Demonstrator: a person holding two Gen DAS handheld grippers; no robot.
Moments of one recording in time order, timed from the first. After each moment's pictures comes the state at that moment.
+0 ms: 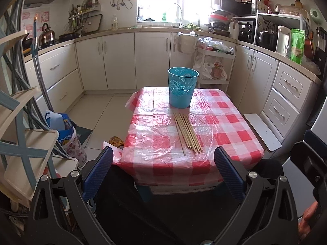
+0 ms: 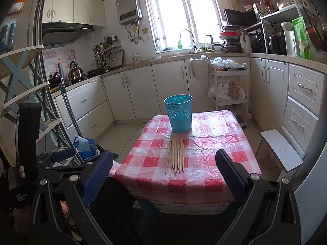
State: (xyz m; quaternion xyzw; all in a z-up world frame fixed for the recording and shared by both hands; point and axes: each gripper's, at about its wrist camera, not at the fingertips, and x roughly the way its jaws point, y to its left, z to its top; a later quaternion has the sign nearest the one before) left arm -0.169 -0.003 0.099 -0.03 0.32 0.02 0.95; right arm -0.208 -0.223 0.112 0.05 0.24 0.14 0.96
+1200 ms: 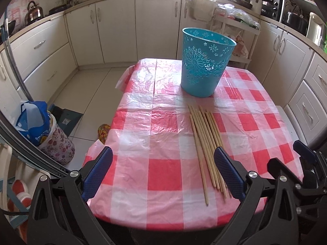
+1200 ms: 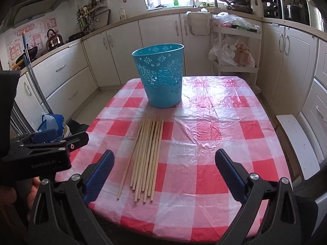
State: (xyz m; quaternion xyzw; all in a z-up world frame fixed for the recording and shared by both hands) left arm 0.063 -0.002 -0.014 -0.04 0.42 0.04 0.91; right arm 0.030 -0.217 -0.017 0.01 0.36 0.13 0.92
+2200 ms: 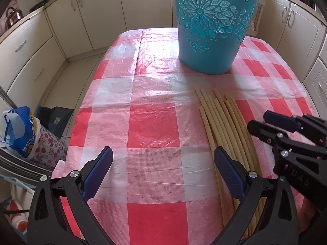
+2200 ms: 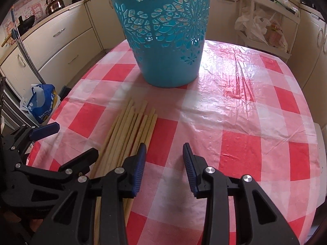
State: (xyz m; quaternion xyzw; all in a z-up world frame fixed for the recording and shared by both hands) left arm 0.157 -0.017 -0.100 0.01 0.49 0.03 0.87; right arm 0.165 -0.185 -0.097 -0.05 0.47 0.18 0.86
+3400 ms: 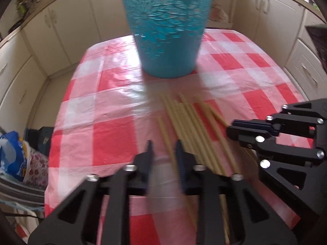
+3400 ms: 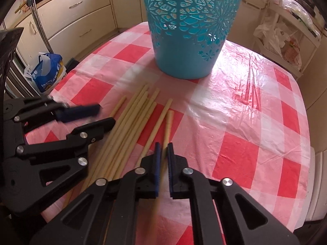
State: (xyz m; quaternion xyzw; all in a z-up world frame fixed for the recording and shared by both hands) left arm 0.165 -0.054 -0.098 0.05 0.48 -0.06 0.87; right arm 0.163 -0.174 -0.098 -0.13 0.50 0.22 0.83
